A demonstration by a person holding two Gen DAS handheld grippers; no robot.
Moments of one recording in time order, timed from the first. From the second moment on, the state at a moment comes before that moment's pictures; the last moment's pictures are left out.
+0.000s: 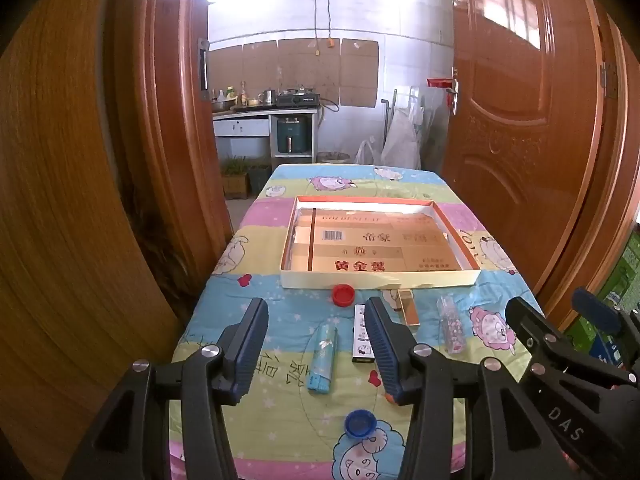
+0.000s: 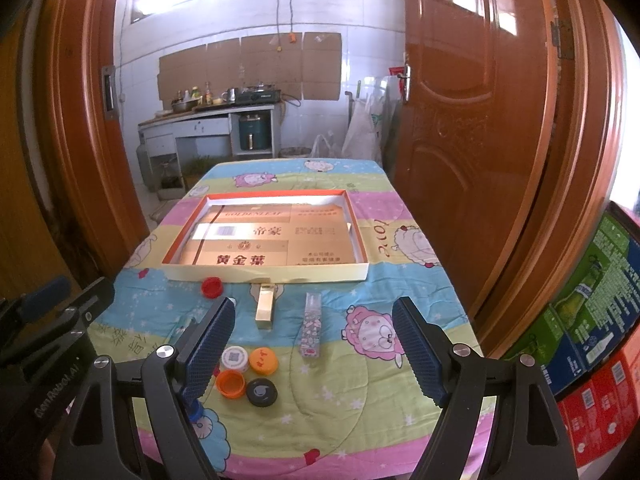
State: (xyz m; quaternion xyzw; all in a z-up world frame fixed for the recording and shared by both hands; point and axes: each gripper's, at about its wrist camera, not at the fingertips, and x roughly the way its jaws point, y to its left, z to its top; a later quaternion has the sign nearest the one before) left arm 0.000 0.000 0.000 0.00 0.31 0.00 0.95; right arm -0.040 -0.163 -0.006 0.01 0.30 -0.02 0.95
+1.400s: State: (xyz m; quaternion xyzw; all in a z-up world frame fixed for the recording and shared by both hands) left arm 0.001 -0.002 -0.007 0.00 0.31 0.00 0.95; right arm -0.039 -0.161 -0.012 0.01 0.31 -0.02 0.95
